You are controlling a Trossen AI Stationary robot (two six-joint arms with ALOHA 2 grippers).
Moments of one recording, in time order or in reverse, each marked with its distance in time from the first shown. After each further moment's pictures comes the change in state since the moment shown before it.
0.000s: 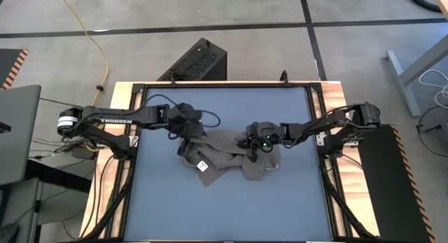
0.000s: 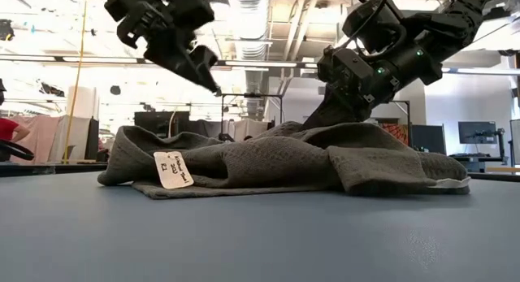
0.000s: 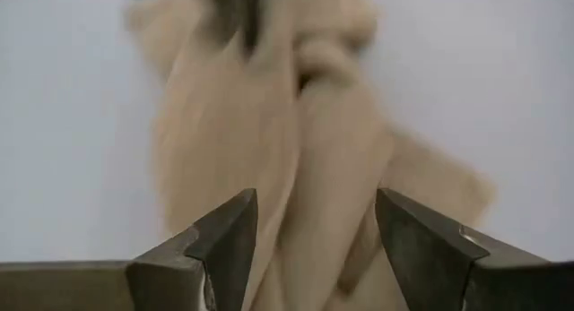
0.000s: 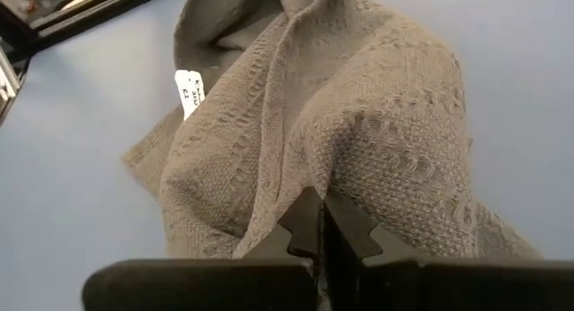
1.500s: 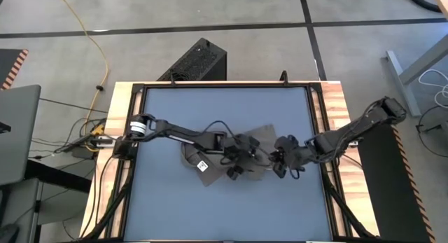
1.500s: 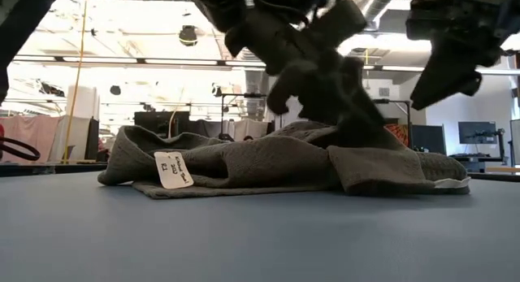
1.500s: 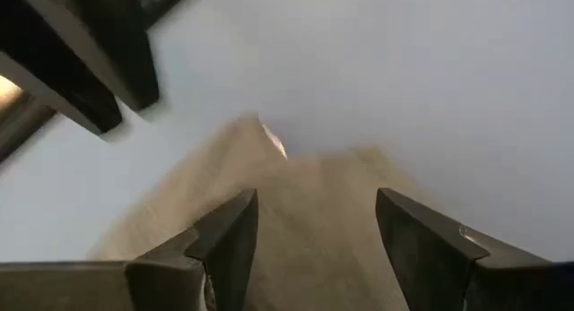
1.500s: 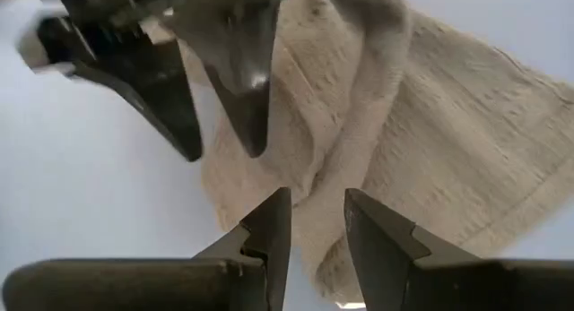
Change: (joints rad) left arm -0.232 0.833 0.652 0.260 -0.123 0.286; right arm 0.491 -0.453 0.054 -0.916 0.465 0.570
